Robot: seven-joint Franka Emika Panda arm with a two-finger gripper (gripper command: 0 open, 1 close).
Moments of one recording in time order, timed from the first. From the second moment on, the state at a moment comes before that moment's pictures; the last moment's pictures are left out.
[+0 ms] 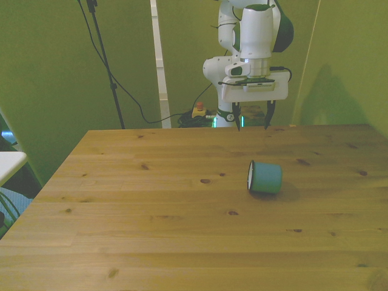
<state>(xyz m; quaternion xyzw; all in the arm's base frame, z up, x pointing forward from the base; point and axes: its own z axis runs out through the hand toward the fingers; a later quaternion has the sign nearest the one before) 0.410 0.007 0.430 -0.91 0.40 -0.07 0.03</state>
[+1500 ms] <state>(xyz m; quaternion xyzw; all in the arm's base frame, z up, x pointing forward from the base) 0.544 -0.121 0.450 -0.89 0.41 -0.06 0.22</state>
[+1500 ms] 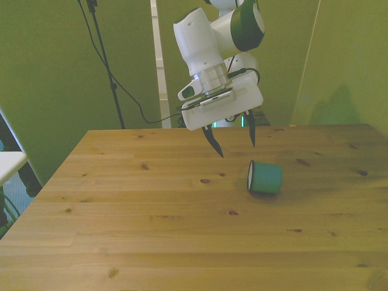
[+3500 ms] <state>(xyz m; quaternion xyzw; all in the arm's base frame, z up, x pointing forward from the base) 0.570 -0.093 0.353 -0.84 0.27 0.04 0.46</state>
